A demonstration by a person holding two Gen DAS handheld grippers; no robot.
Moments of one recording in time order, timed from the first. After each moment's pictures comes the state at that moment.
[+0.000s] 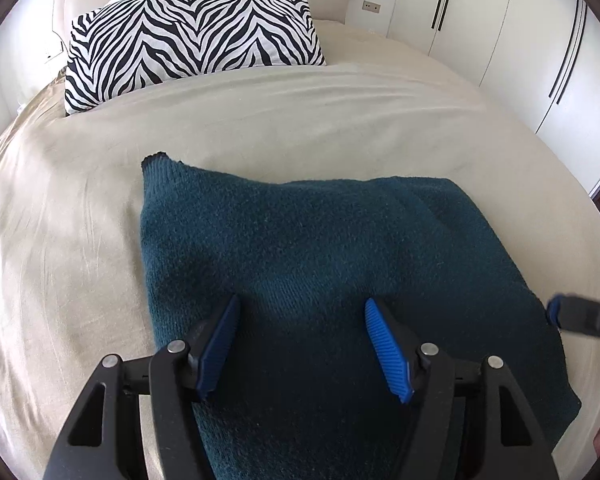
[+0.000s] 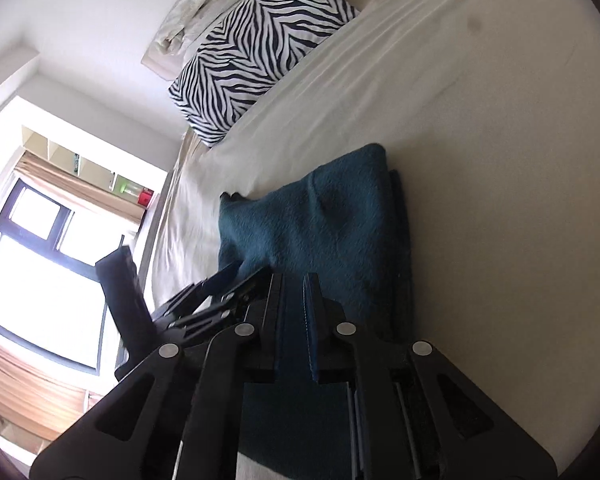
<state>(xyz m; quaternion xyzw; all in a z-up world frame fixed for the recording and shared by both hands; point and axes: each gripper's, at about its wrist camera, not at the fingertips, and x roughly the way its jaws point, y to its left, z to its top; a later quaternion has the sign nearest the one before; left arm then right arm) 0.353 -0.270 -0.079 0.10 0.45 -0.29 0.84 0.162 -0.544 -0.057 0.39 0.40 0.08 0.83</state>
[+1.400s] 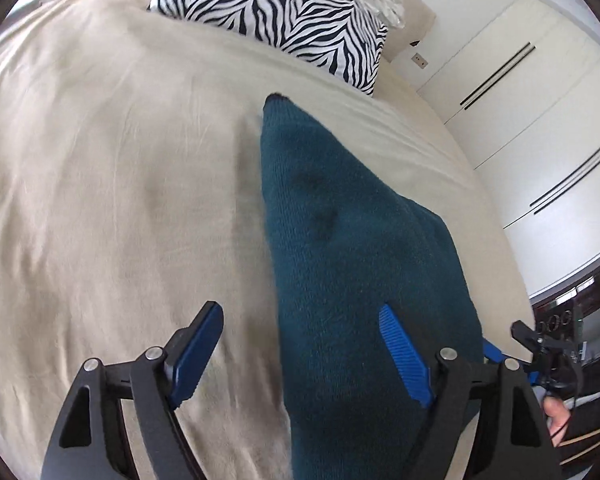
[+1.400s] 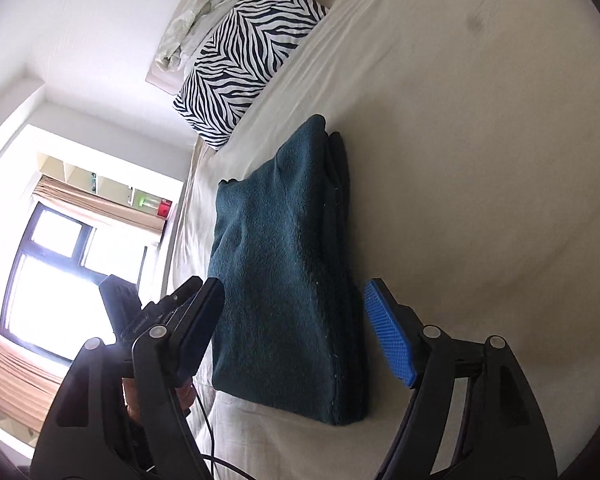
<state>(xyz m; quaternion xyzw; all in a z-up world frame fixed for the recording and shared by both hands) 0.333 -0.159 -0.081 -0.16 0.52 -0.29 0.79 0.088 -0.587 -0.079 0.46 0.39 0.09 0.79</state>
